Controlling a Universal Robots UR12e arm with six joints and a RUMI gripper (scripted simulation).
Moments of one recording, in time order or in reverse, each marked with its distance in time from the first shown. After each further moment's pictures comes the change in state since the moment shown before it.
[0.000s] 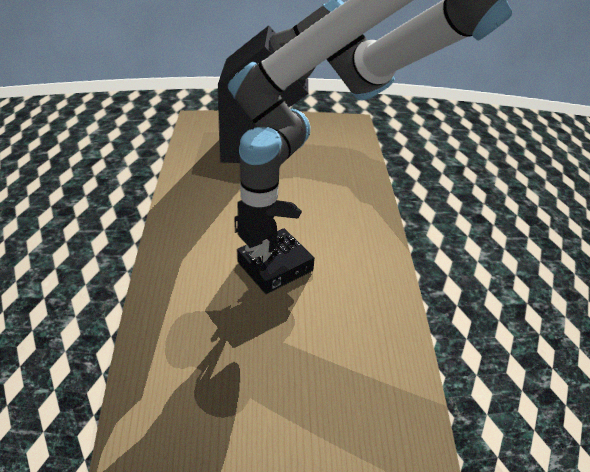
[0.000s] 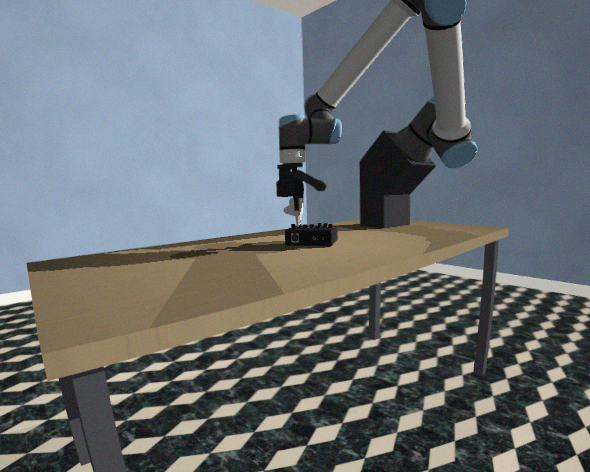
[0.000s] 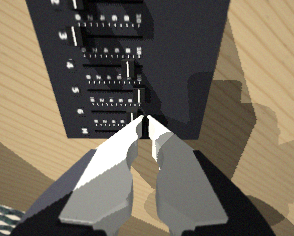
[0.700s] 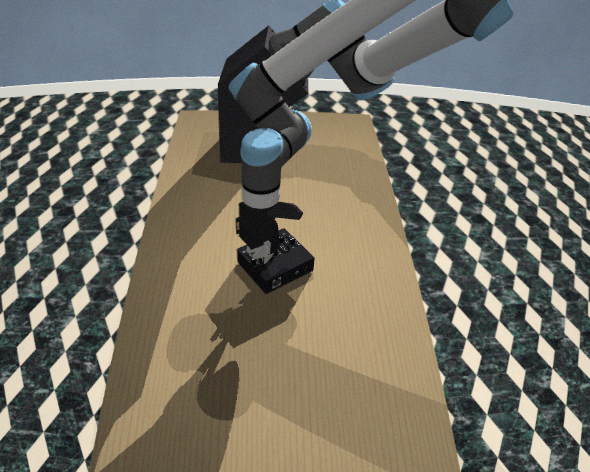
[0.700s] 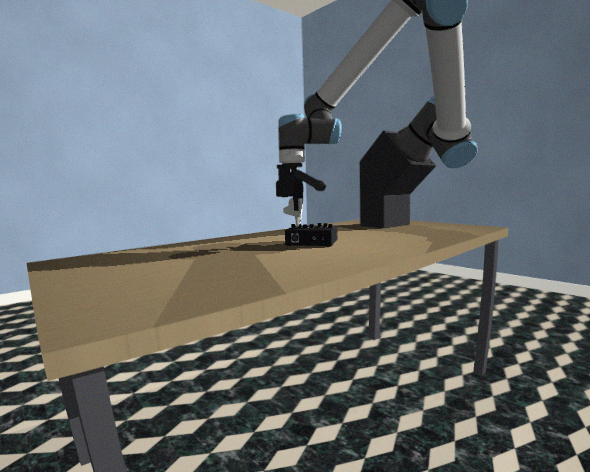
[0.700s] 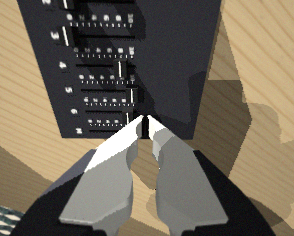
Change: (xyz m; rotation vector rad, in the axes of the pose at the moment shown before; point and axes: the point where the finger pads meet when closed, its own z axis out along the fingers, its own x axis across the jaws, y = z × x) arm 0.006 0.000 0.000 0.000 0.000 0.000
